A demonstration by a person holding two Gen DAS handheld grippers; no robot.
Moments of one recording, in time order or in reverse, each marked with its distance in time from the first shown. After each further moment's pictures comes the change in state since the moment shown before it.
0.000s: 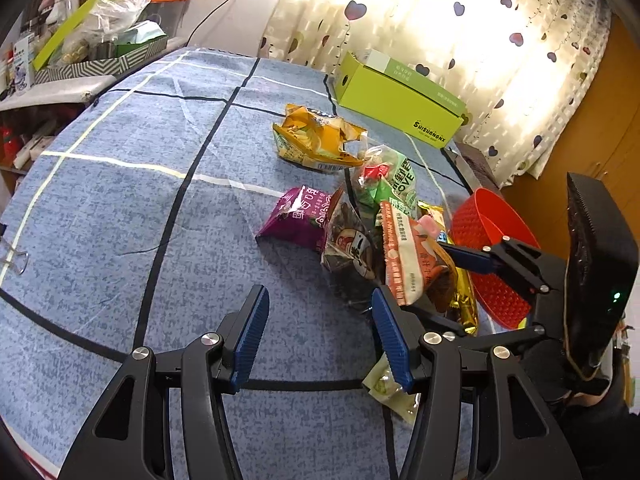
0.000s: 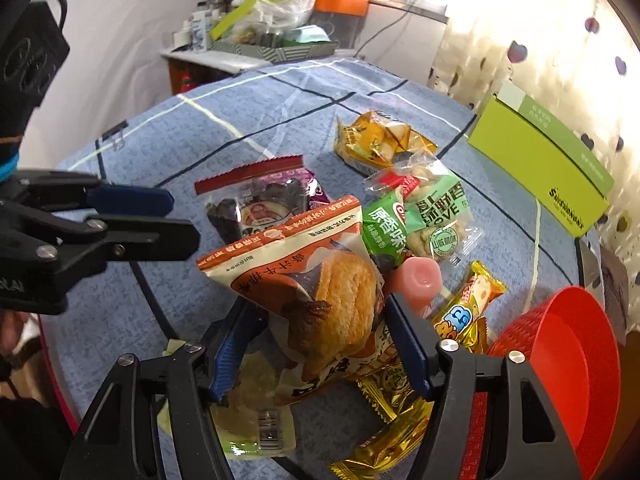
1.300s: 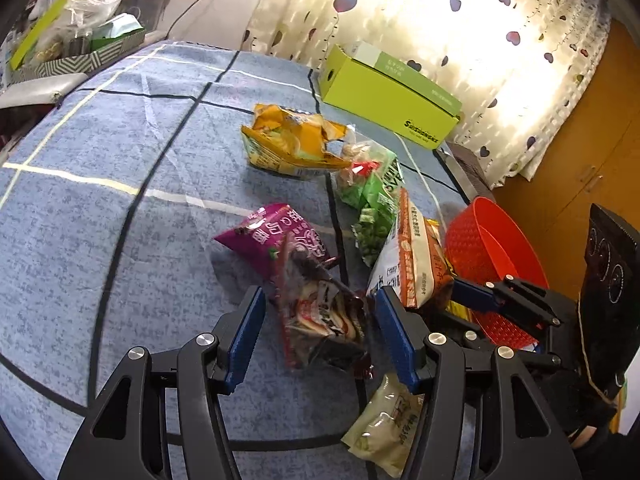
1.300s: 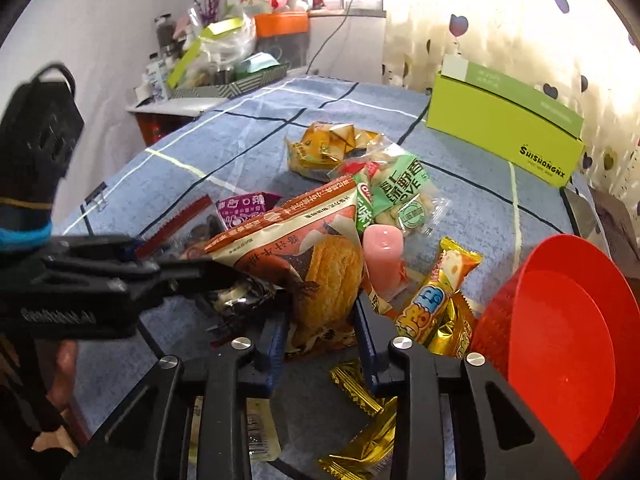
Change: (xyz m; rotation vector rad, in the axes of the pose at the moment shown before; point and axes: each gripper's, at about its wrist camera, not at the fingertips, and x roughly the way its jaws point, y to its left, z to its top) left arm 0.038 -0.011 0.016 -0.001 0.018 -0.064; right arm -0.011 -0.030 -0.012 0.207 -0.076 0.004
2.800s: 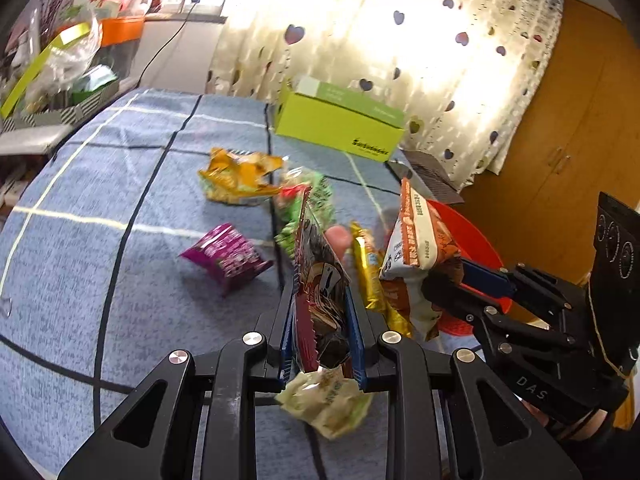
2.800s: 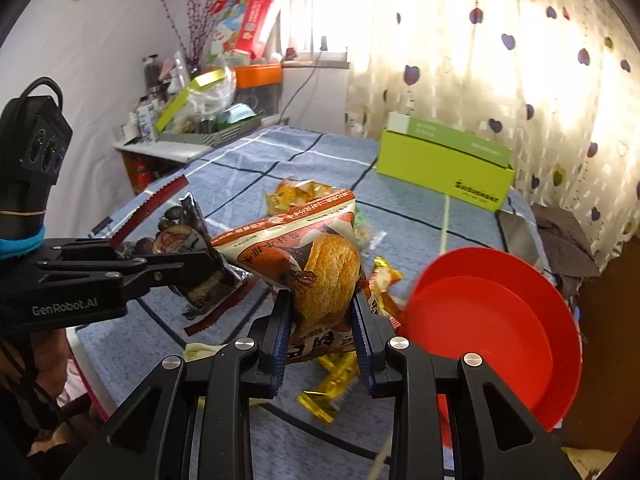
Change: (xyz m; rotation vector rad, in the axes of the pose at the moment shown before) left arm -0.055 -0.053 -0.009 0.125 -0.093 -0.040; right arm -0.095 -0.003 -0.017 0.036 -0.155 -0.120
